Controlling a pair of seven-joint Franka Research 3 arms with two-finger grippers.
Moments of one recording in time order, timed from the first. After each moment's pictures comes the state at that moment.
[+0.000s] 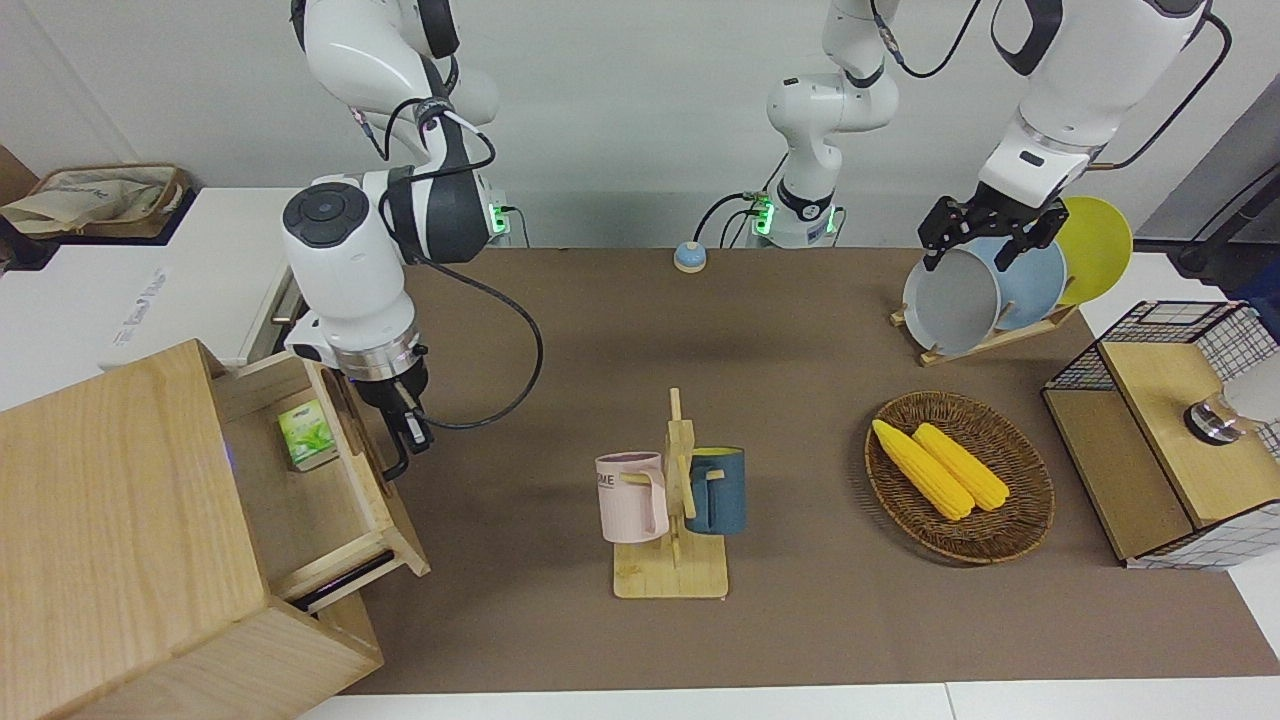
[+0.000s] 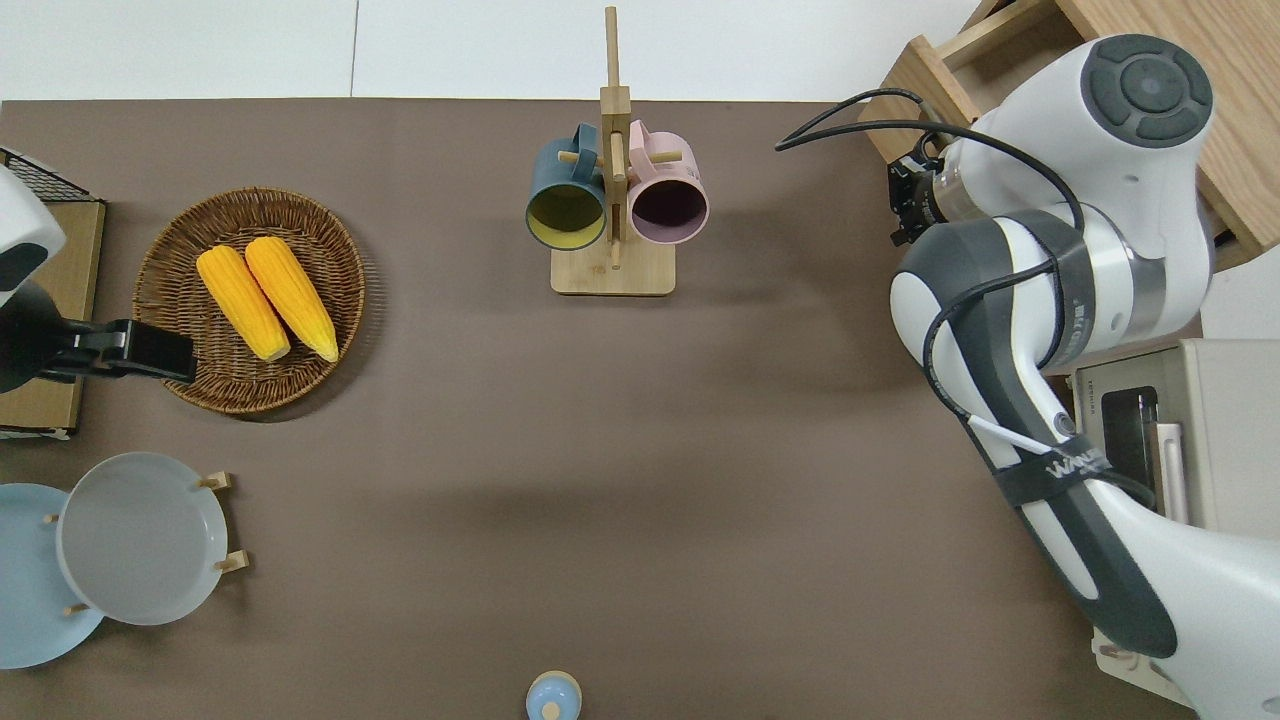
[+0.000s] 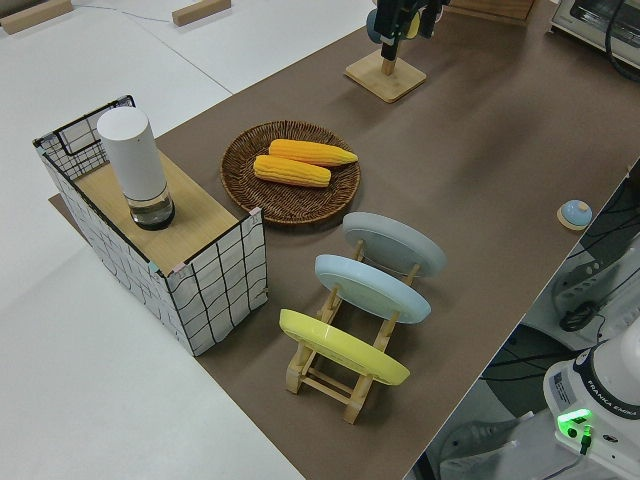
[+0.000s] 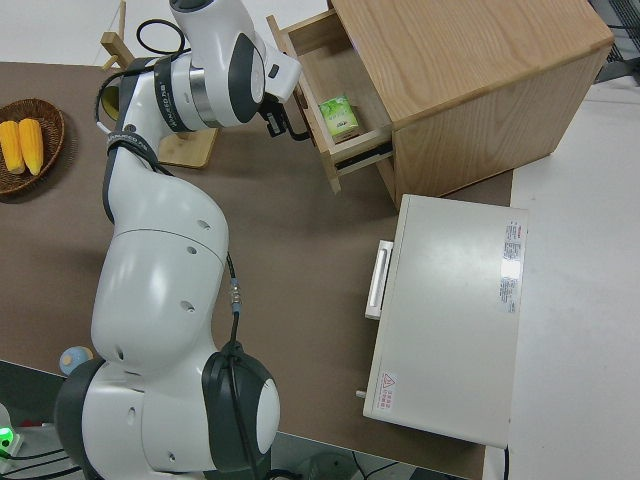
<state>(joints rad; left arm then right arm) 0.03 0.04 -0.06 -1.51 0.00 1.52 0.02 0.07 0.45 0.06 -1.36 -0.07 1.92 1.18</state>
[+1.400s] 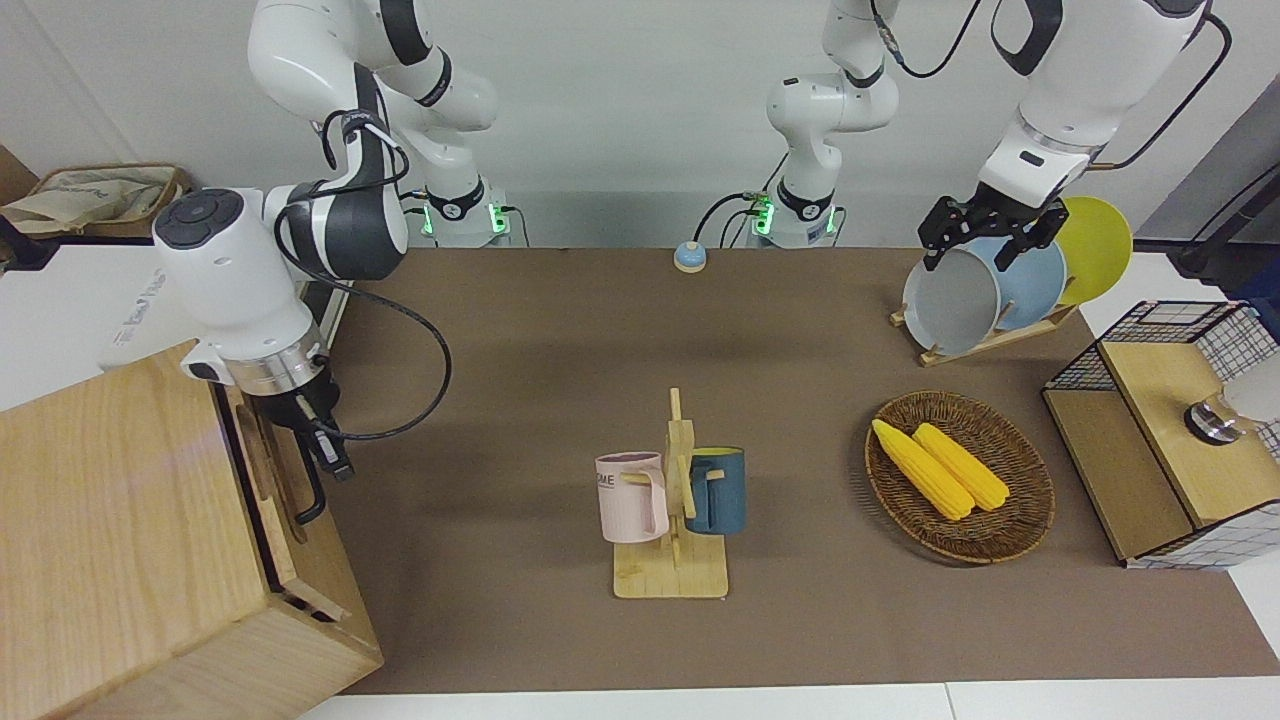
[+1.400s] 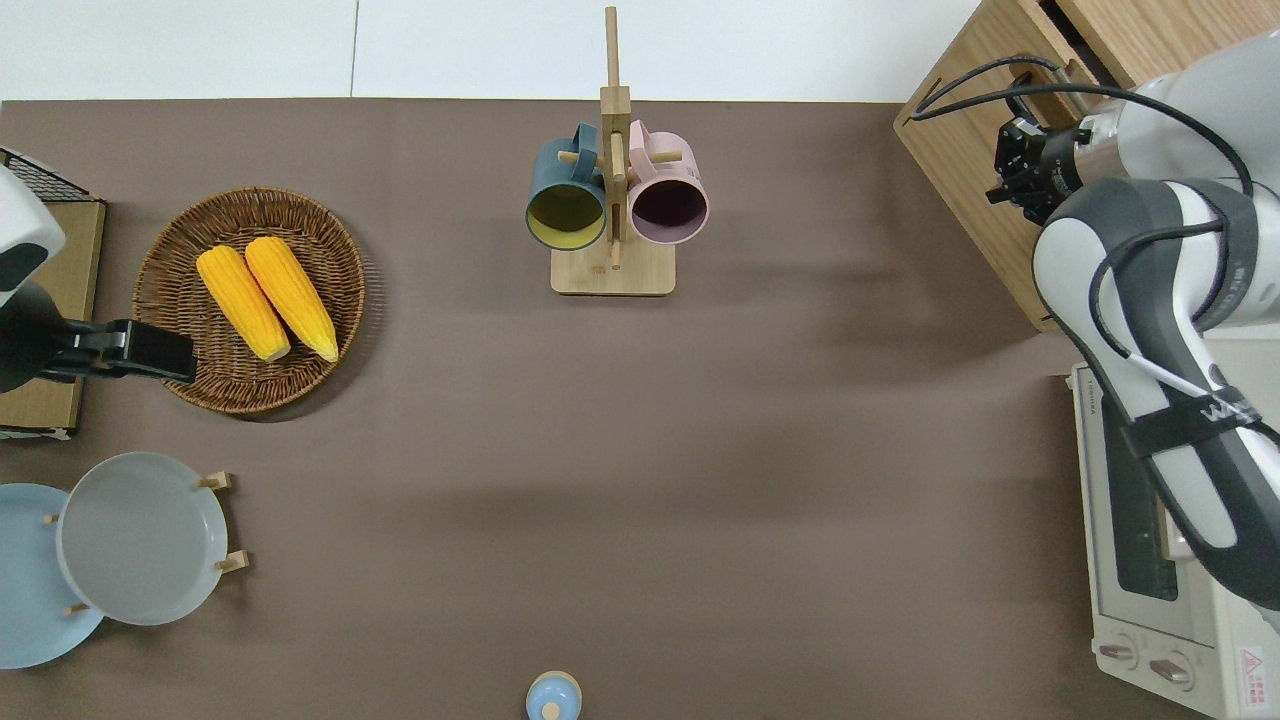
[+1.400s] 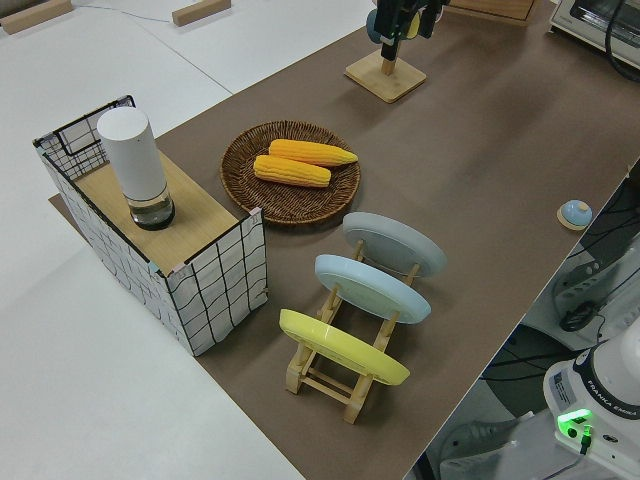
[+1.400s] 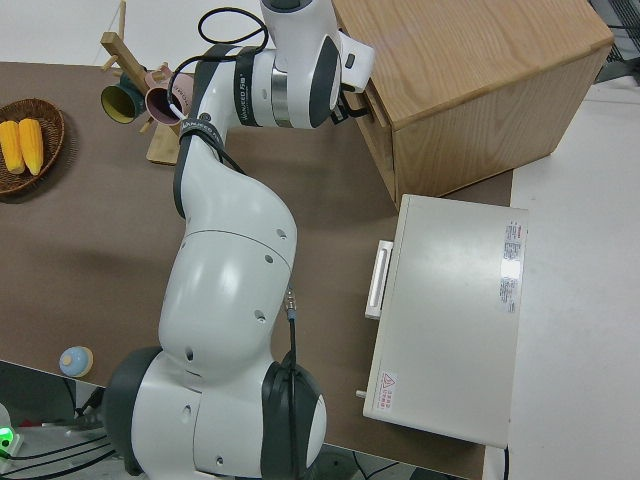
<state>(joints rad) 0.03 0.04 -0.06 -1.51 0.00 1.52 0.02 -0.18 0.49 0.20 -1.34 -0.06 2.03 0.97</state>
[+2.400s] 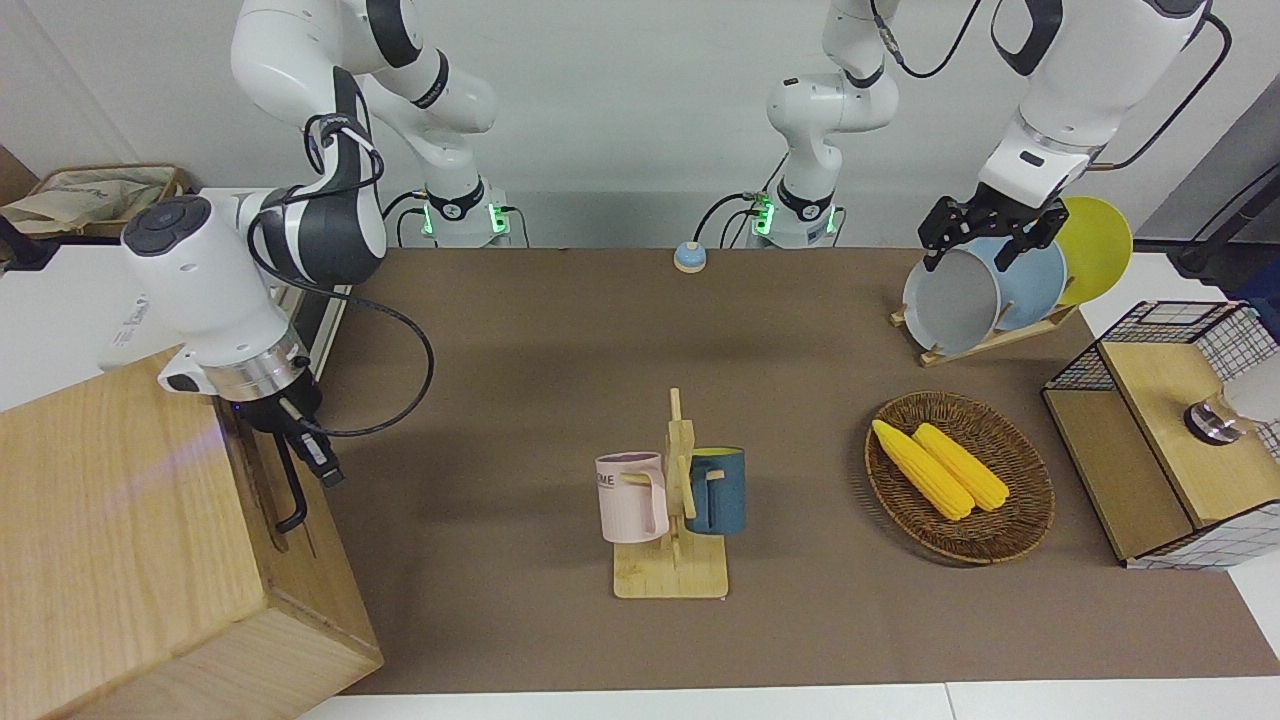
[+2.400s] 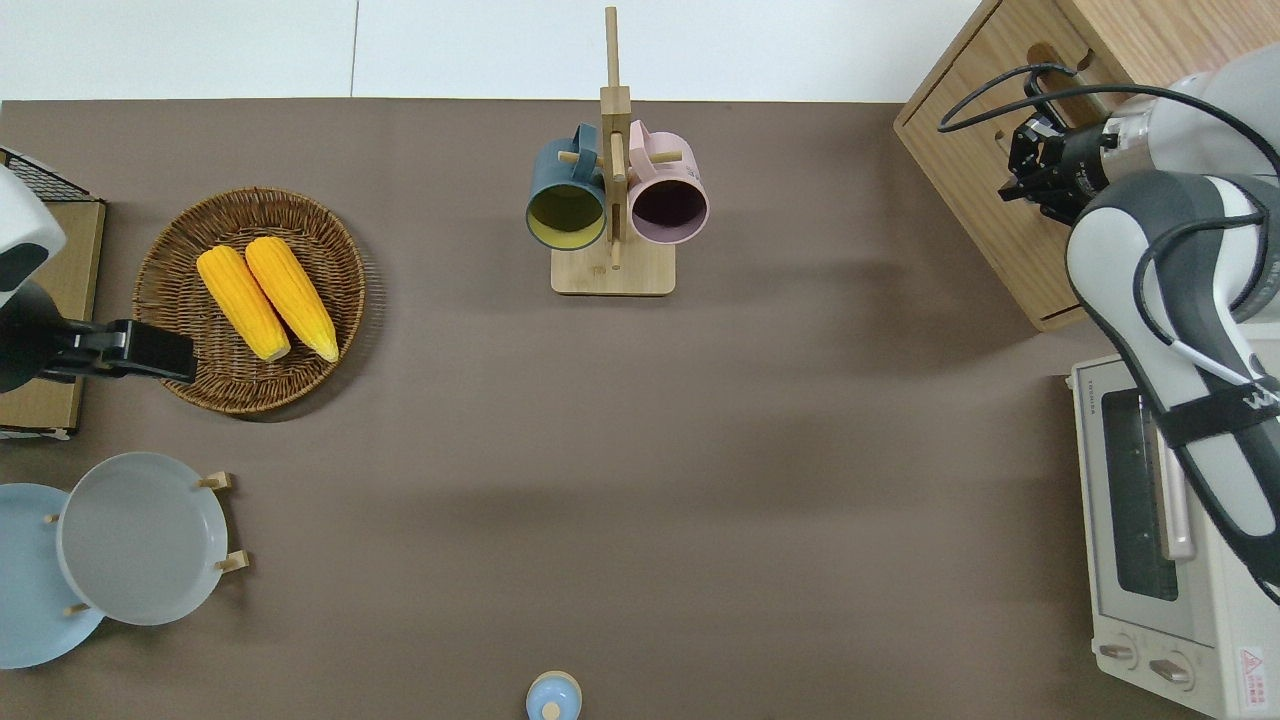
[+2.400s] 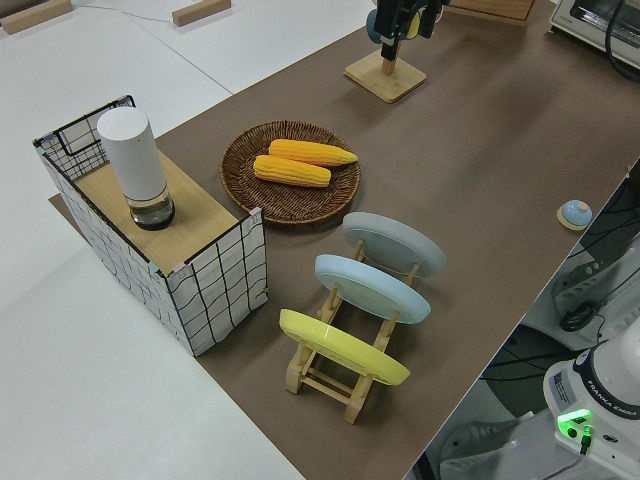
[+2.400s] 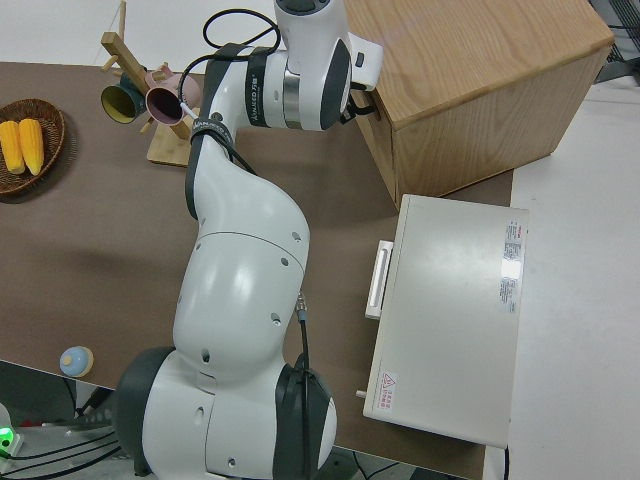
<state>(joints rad) 0.03 0.04 -0.06 -1.51 0.00 1.52 0.02 -0.24 0.50 0.26 -1.34 -0.06 2.04 0.88</state>
